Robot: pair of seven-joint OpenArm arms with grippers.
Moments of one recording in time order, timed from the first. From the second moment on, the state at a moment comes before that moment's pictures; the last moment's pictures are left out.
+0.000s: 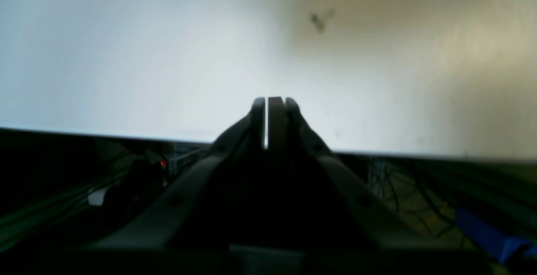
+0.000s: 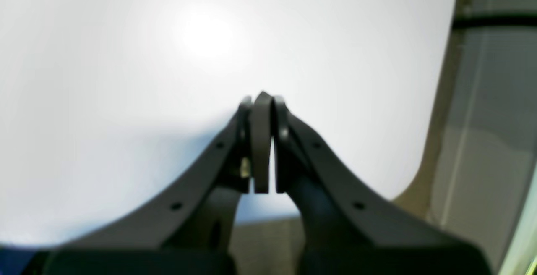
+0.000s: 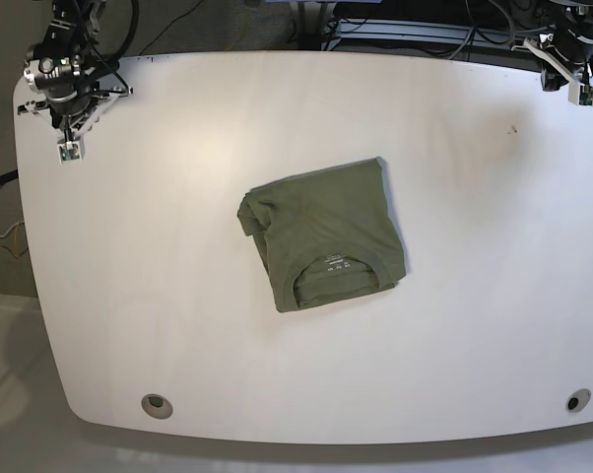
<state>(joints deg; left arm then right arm) 46.4 -16.0 -38.1 110.9 -25.7 -24.3 39.4 -26.1 12.0 31.0 112.5 6.1 23.1 -59.7</state>
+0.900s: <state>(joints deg) 40.1 7.3 -38.1 87.7 23.2 -42.2 18.3 -45.4 8.8 39.6 81.7 4.9 26.5 -27.8</state>
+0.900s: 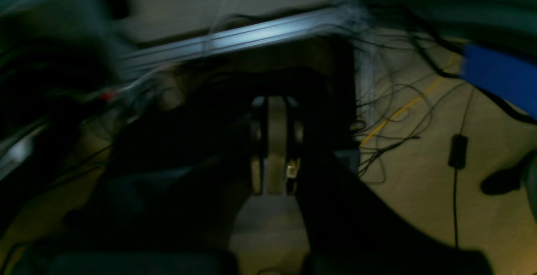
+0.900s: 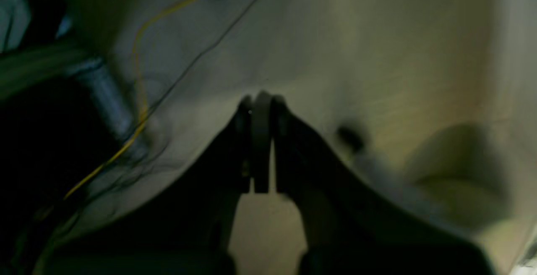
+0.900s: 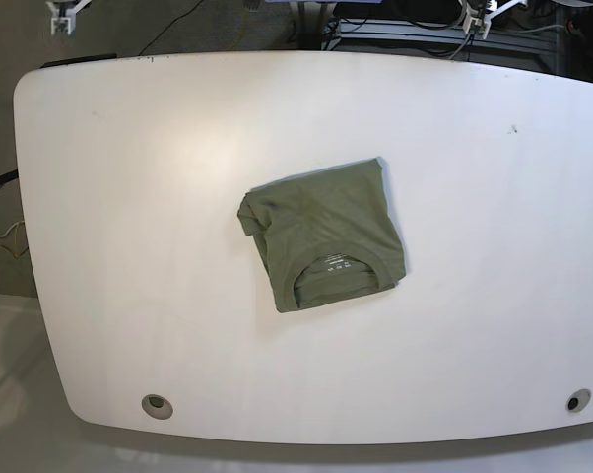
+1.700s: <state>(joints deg) 8.7 -8.4 -38.4 0.9 46.5 -5.3 -14.7 -11.7 11.2 35.7 -1.6 -22.5 25.4 21.1</state>
